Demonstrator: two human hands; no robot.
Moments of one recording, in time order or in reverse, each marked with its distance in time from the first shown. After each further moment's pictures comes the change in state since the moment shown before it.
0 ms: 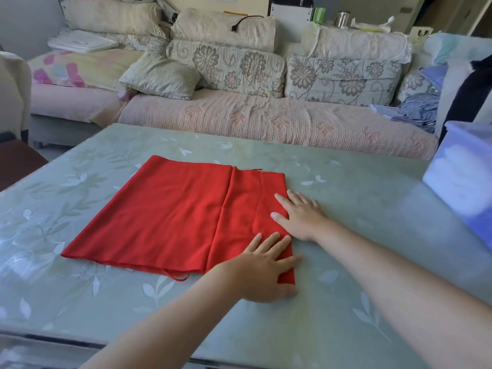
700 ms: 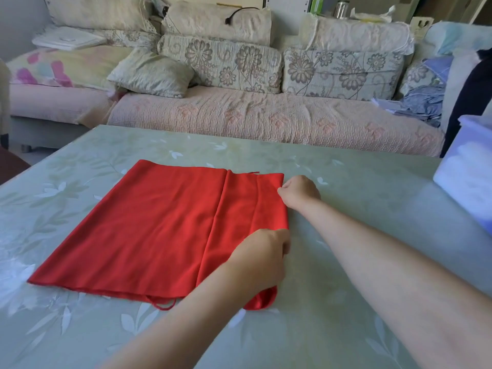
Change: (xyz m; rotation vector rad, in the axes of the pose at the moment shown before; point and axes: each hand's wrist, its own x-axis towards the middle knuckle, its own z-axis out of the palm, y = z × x) left_hand 0.032 -0.006 -0.034 -0.346 0.328 -0.226; right_hand 0.091 0.007 -0.016 0.492 0.271 0.386
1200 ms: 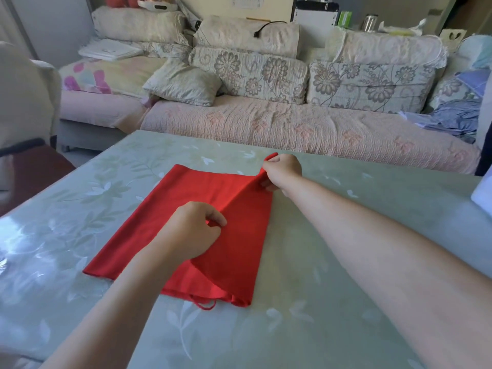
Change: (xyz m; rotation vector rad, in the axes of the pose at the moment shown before) left_hand -0.062 -0.107 -0.109 -0.096 0.285 -0.356; right_hand -0.028 -0.140 -0.004 0.632 -0.097 -0.036
